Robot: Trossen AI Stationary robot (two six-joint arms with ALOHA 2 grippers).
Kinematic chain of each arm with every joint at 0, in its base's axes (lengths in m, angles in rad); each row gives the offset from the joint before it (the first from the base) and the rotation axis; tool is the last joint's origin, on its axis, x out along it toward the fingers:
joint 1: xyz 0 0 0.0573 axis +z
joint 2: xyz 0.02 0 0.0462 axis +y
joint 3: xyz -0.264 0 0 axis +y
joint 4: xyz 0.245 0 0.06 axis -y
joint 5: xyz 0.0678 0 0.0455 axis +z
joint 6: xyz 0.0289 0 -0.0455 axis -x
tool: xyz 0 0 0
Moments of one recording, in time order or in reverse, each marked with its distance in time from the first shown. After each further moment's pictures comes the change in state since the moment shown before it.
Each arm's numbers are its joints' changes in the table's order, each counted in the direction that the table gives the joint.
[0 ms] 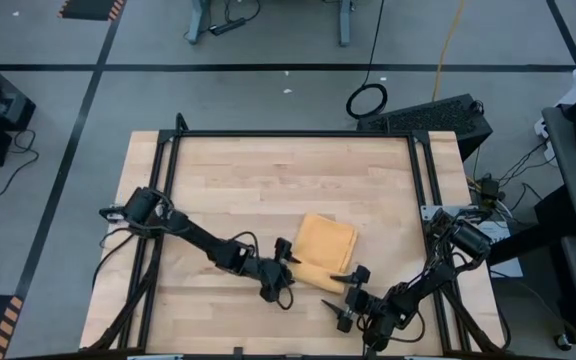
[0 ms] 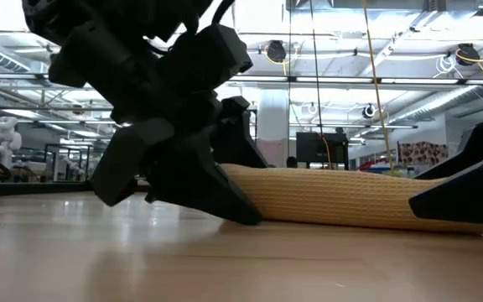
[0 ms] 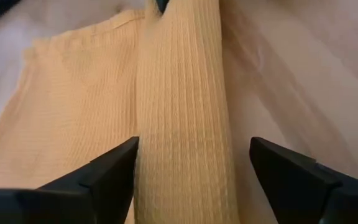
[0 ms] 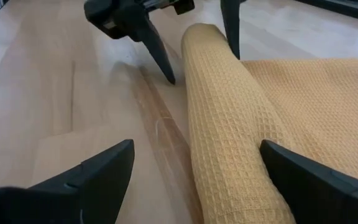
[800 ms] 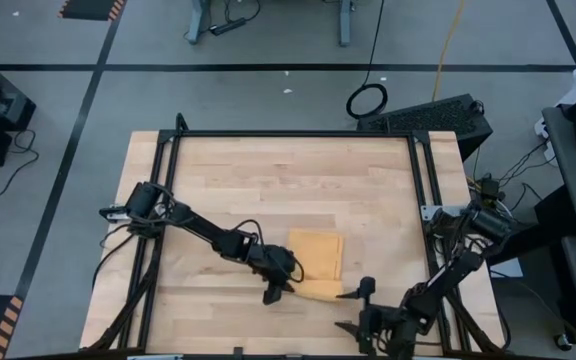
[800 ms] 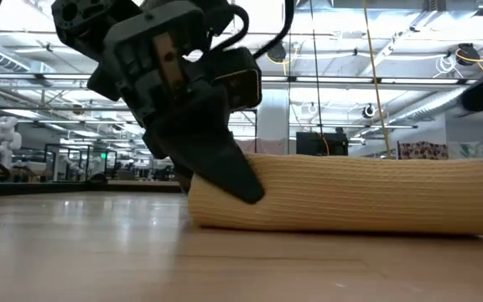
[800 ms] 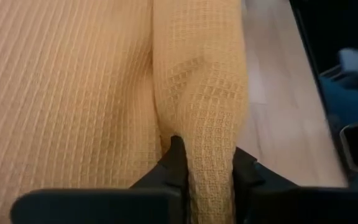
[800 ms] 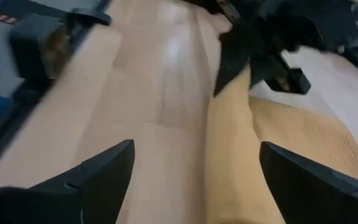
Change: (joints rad) left arm 0.088 -0.003 -0.003 -0.003 -0.527 0.767; right arm 0.099 -0.186 0.002 -0.004 0.106 0.484
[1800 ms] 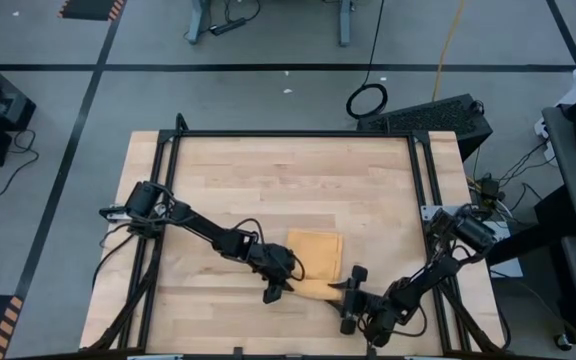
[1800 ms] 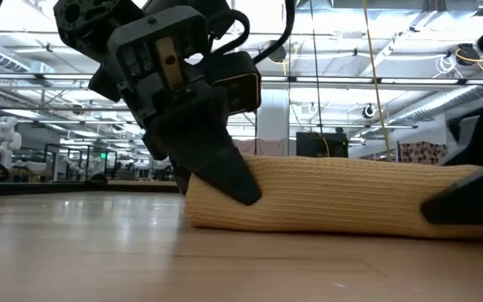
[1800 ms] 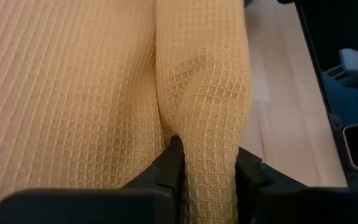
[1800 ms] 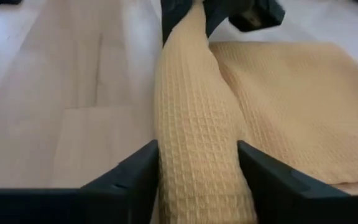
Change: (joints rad) left arm 0.009 0.000 0.001 -0.014 -0.009 0.018; right arm -0.121 0.121 0.038 0.061 0.027 -0.284
